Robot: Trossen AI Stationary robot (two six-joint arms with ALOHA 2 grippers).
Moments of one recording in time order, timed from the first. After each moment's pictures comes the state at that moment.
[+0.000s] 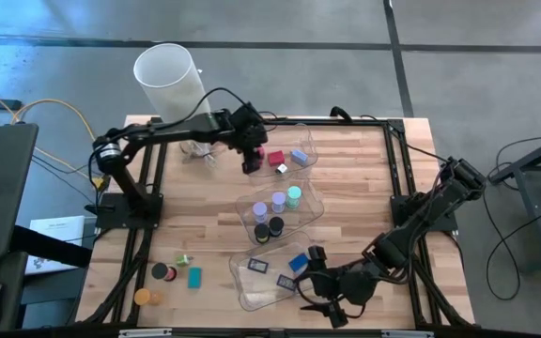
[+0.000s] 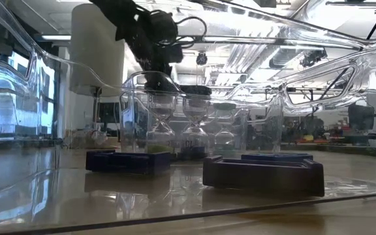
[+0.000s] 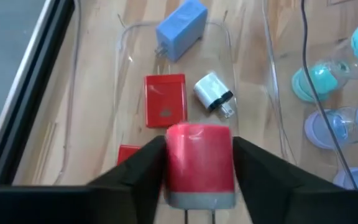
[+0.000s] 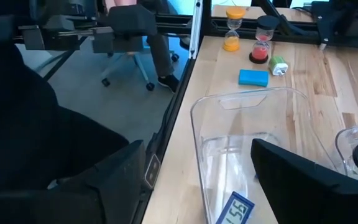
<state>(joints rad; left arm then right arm) 0.46 1.66 1.33 -0.57 0.12 0.21 0.71 1.61 1.34 -0.27 0.32 0.34</state>
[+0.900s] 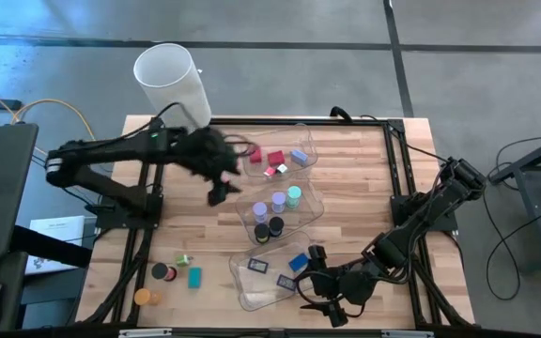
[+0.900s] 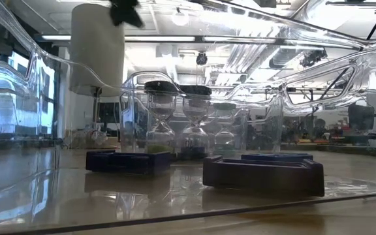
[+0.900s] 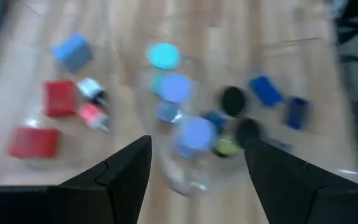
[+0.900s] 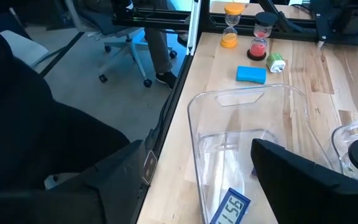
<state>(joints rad) 0.14 1.26 1.34 -0.85 0.13 -0.08 0.71 1.61 1.34 -0.29 0.32 0.34</state>
